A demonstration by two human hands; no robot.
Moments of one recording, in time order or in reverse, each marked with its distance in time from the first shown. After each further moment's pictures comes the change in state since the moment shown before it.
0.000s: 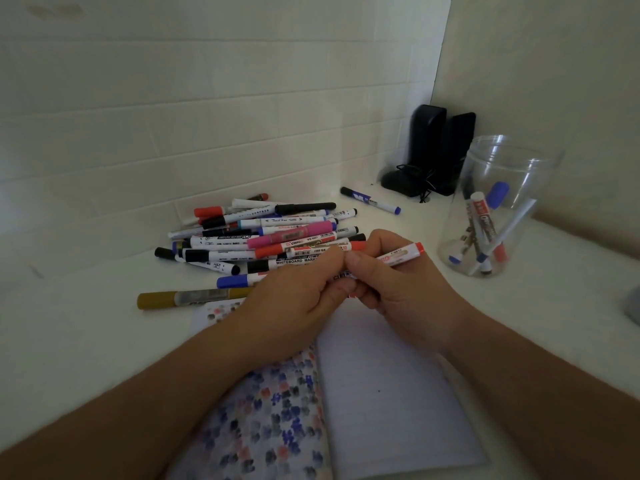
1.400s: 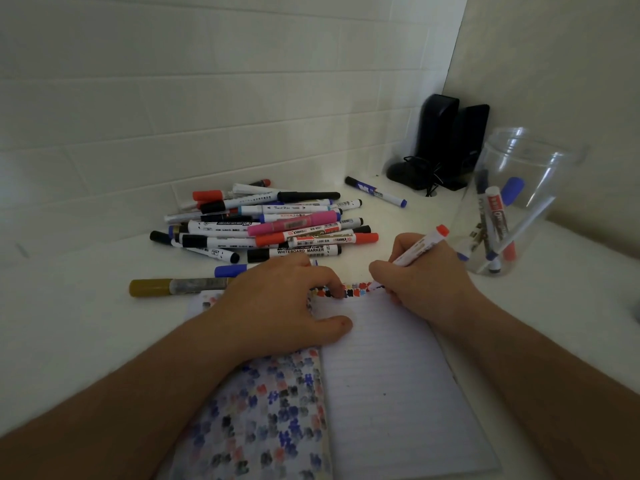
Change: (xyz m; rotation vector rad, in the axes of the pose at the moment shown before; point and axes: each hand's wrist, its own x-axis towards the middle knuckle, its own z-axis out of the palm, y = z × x) left_hand -0.005 -0.017 -0.004 0.359 -0.202 -0.226; right_hand 0.013 0.008 -0.025 -0.807 0.298 0.165
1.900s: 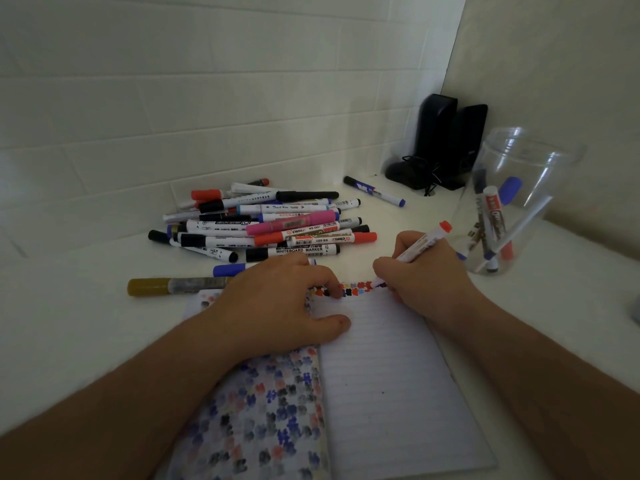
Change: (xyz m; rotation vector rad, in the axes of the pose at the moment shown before) left_hand 0.000 0.000 0.000 -0.006 -0.009 -0.001; right_hand 0.003 0.003 0.001 0.045 0.028 0.012
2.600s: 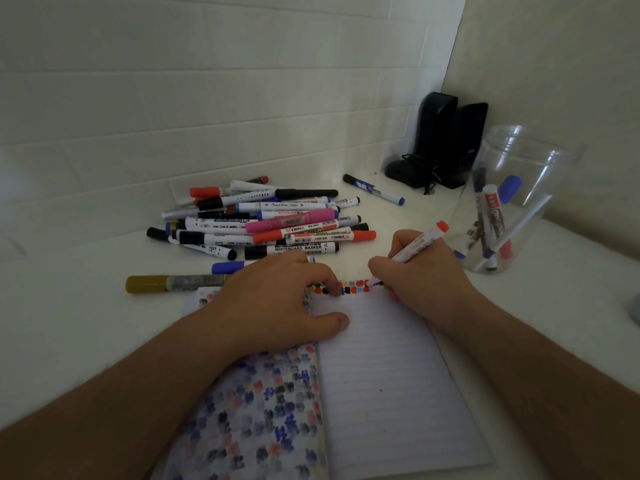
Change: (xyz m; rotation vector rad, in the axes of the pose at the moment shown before) left_hand 0.001 -0.002 0.002 -0.013 0.004 -0.006; right_hand 0.002 0.005 0.002 0.006 -0.018 -0.033
